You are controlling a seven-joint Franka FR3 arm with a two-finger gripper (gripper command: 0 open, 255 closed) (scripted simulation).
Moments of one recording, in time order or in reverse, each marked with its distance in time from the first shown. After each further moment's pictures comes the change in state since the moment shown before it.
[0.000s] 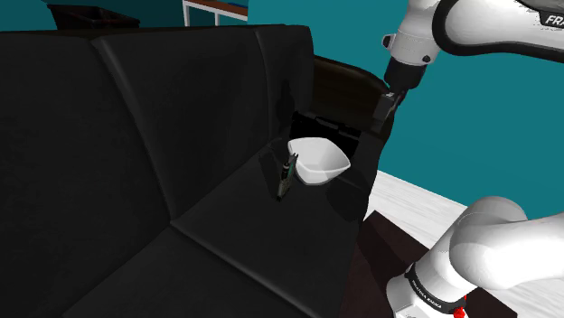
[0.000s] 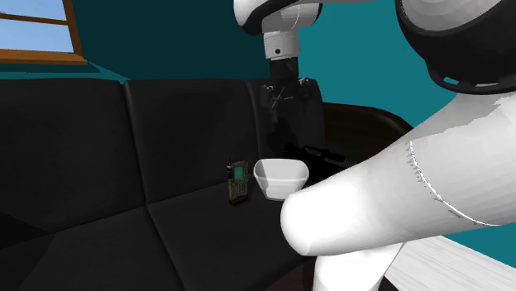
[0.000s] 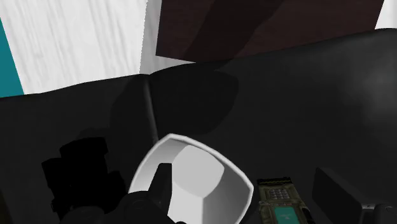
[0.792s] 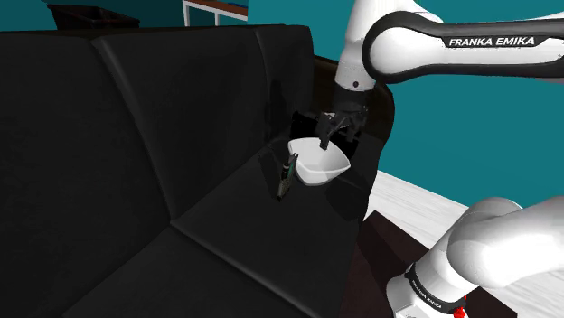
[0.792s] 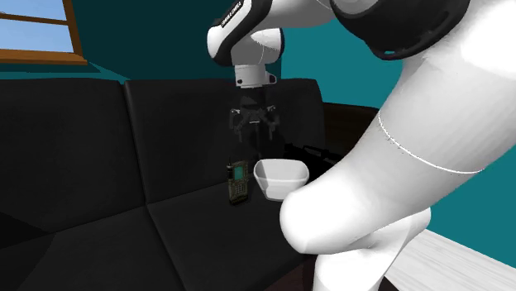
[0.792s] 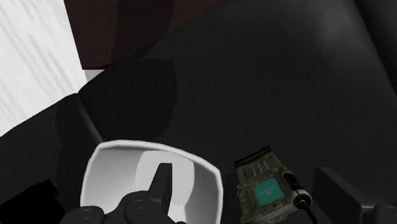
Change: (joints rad) arm -0.047 0.230 0.160 -0.010 0.167 0.199 0.434
